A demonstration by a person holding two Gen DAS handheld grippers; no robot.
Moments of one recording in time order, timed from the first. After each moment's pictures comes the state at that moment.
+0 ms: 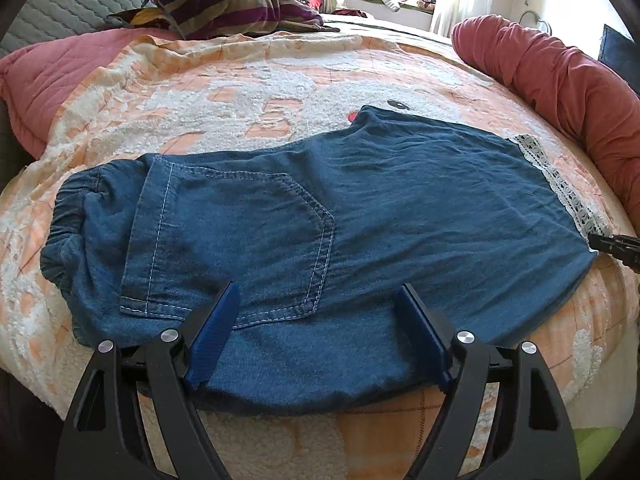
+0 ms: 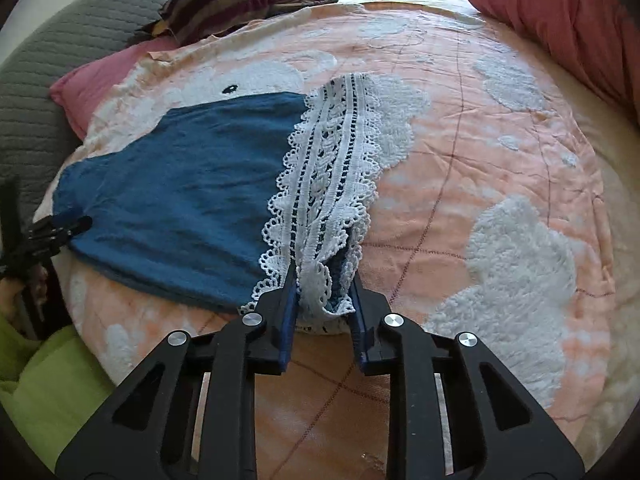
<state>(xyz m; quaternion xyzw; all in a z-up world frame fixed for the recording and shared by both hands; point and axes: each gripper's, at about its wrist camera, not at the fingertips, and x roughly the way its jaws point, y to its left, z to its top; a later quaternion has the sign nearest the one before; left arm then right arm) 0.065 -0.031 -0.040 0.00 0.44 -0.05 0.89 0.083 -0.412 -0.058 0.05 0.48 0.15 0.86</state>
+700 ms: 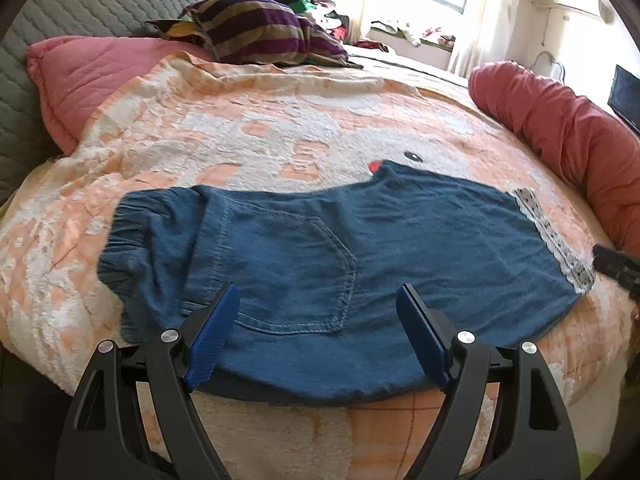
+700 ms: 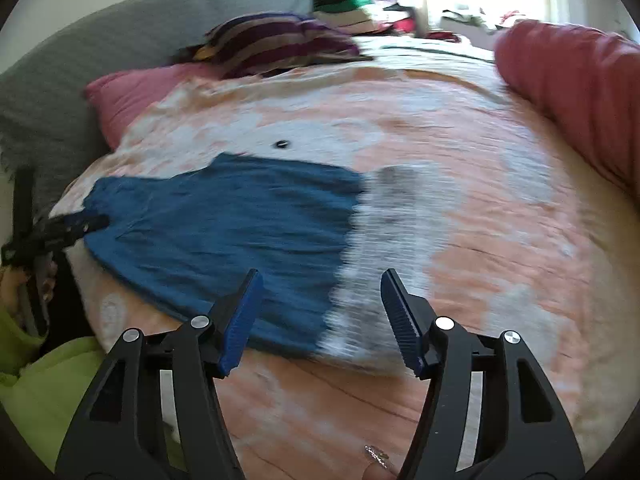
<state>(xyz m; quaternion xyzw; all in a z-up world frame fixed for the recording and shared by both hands) 0.048 -0.008 -0.002 -0.04 0.40 -0.02 0.92 0.081 -0.358 -0.008 0.00 0.40 0.21 0.89</state>
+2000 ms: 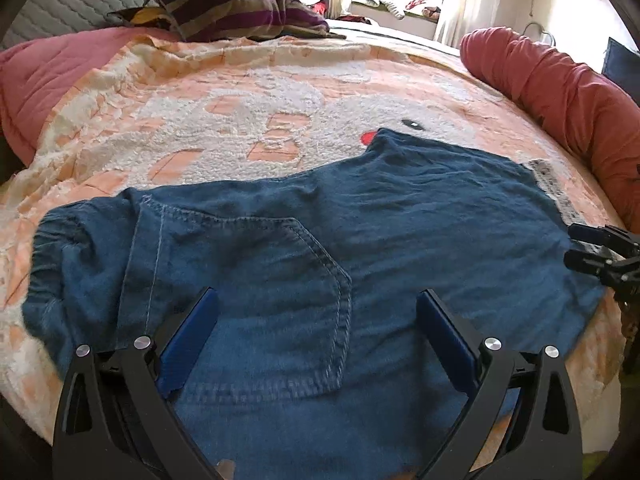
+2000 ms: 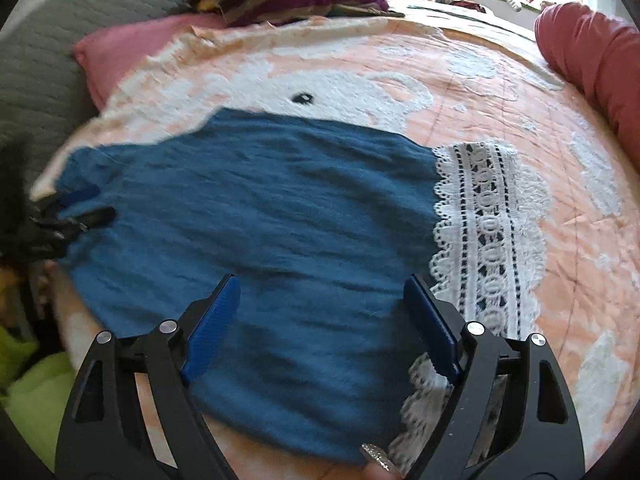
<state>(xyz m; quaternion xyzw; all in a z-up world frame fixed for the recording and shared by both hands) 0.097 -0.023 -0.039 -0.01 0.43 -0.06 0.90 0.121 -0.315 -0.042 0.00 0.45 0.21 0.87</state>
